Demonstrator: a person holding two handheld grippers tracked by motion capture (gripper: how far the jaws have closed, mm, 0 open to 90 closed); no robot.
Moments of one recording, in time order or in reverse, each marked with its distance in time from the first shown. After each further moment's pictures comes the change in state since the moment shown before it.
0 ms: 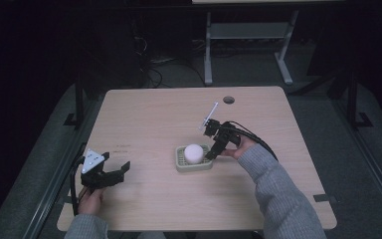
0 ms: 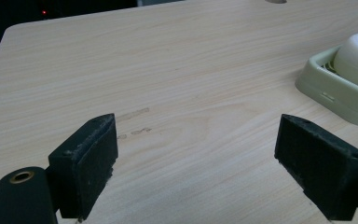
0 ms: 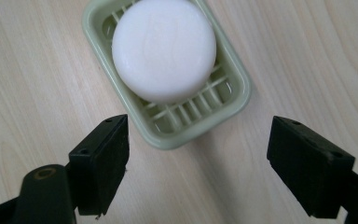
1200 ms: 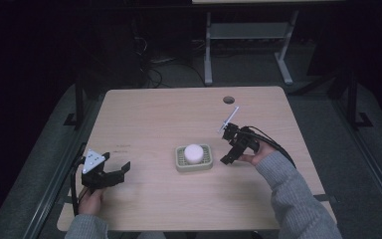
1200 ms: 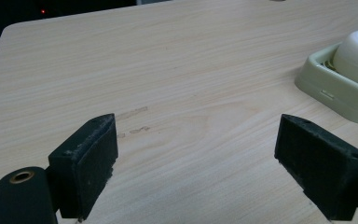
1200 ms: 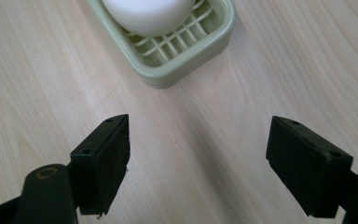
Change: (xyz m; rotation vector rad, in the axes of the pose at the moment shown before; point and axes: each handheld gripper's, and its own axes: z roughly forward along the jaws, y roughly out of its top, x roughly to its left) left arm -0.001 0.000 0.000 0.005 -0.002 0.002; right arm -0.005 -0.049 -0.016 -0.016 -0.010 0.069
